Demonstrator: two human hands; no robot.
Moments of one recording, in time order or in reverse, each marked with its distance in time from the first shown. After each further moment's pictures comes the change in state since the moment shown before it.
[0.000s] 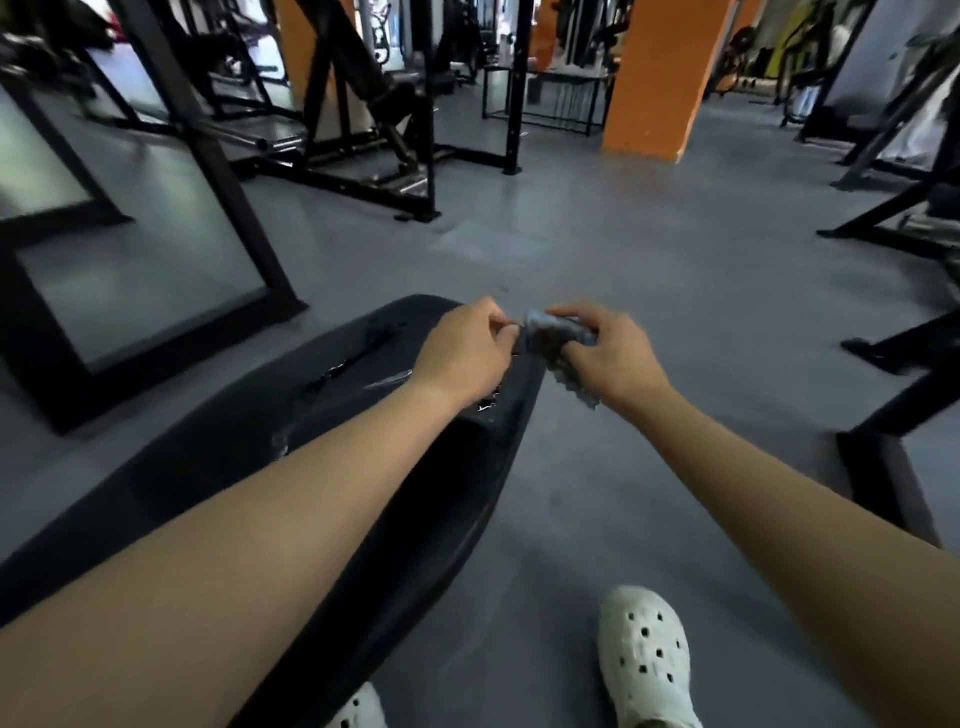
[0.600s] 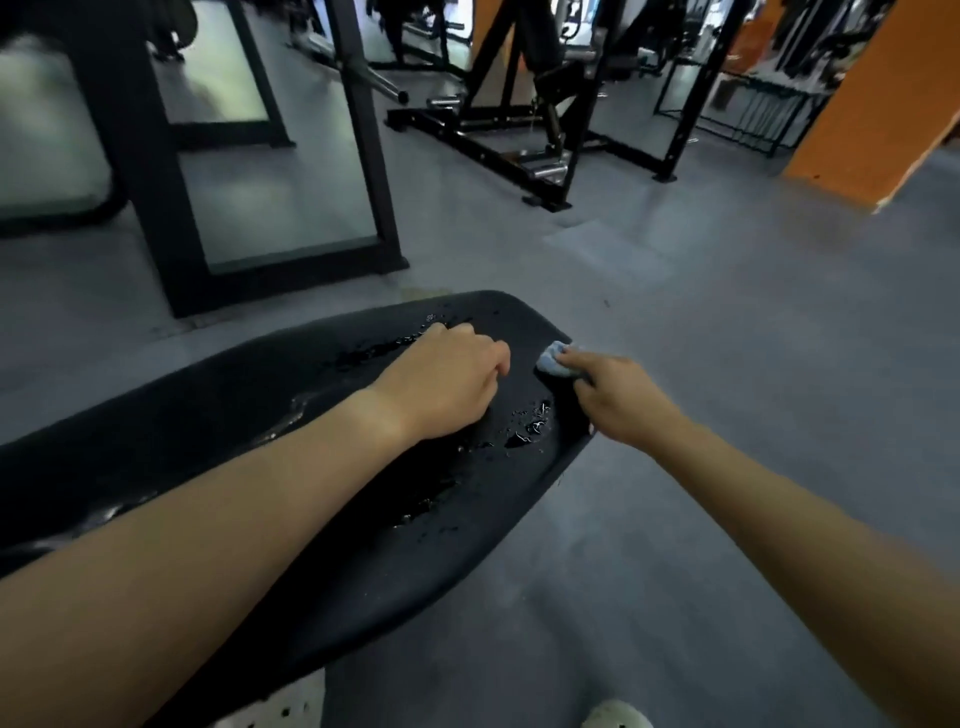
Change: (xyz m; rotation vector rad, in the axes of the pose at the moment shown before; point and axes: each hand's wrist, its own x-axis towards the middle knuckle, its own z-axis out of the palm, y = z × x) left_hand -0.003 -0.056 -0.019 0.523 -0.110 0.057; right_hand 0.110 0.050 0.058 -0.492 -0.491 -0.360
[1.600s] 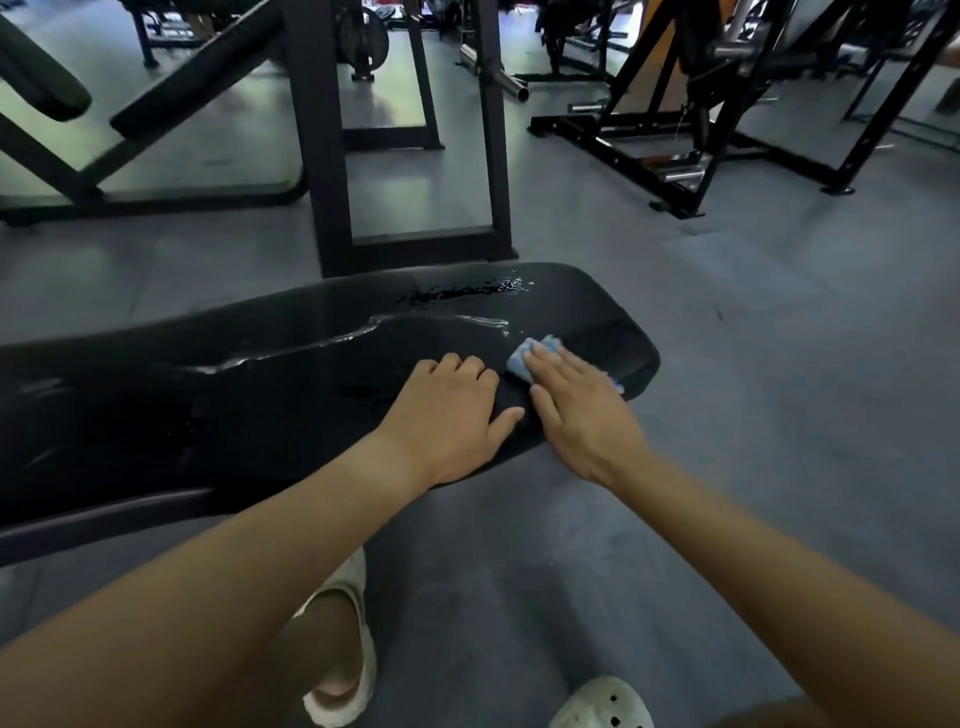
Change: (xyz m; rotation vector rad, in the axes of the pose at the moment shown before) left_hand -0.103 0.099 0.024 0.331 -0.024 -0.440; right_hand -0.069 -0.025 0.047 0.048 0.024 -0.492
